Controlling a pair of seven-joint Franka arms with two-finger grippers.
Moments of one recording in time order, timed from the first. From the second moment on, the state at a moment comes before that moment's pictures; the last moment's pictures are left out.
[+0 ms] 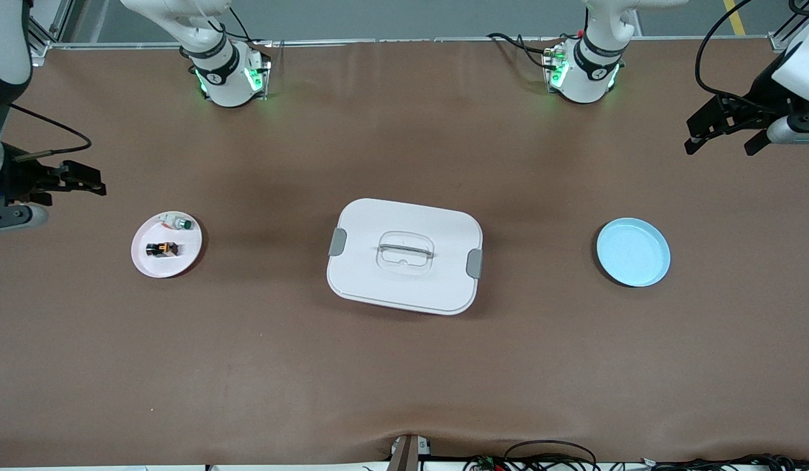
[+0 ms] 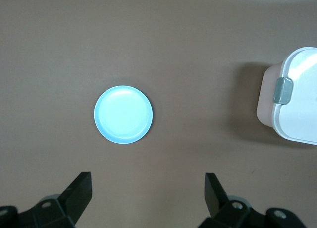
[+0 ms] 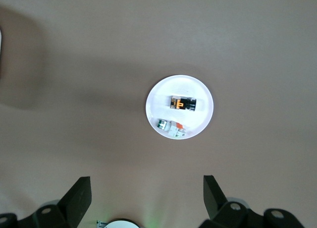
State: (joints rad) left arm -0.06 -0.17 -0.02 -1.73 -0.03 1.65 -0.07; right arm -0.08 0.12 0.01 -1.54 -0.02 1.49 -0.24
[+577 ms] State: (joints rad) left arm -0.06 -0.17 -0.02 -1.73 -0.03 1.65 -0.07; right arm -0.12 0.11 0.01 -1.48 -0.01 1.44 -0.24
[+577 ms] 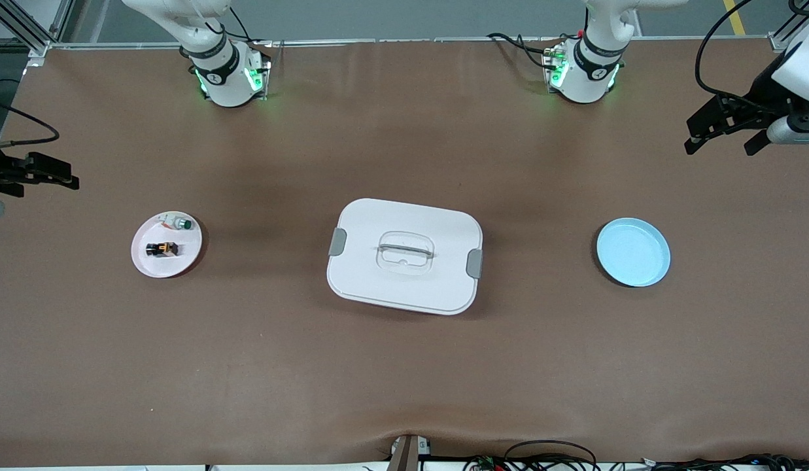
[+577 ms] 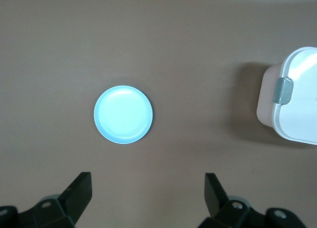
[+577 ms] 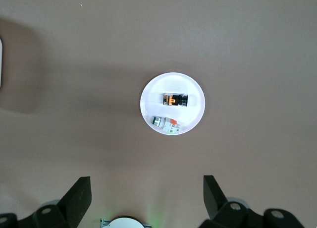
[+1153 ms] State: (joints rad) left arm -0.06 -0.17 -0.02 -1.73 -0.03 1.65 -0.07; right arm -0.12 0.10 0.02 -1.47 -0.01 1.46 -0.14
